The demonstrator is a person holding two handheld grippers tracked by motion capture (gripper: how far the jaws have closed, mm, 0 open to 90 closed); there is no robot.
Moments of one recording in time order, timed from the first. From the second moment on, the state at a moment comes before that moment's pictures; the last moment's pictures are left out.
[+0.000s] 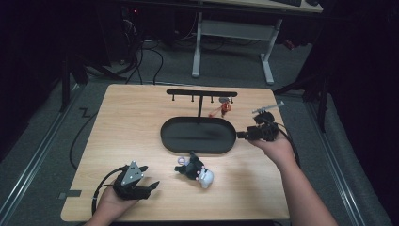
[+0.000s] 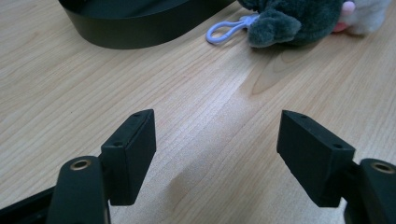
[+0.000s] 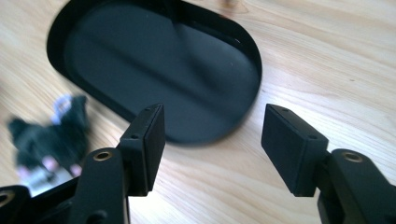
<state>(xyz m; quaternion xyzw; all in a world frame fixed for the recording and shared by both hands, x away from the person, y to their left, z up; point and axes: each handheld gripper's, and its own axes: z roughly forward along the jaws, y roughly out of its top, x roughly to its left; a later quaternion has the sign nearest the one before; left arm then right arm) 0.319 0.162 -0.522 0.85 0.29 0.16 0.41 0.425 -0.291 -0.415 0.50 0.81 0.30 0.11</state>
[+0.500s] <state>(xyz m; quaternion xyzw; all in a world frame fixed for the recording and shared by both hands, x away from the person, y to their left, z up) 0.324 0.131 -0.513 0.82 0.37 0.14 0.42 0.276 -0.334 -0.493 0.46 0.71 0.42 0.32</state>
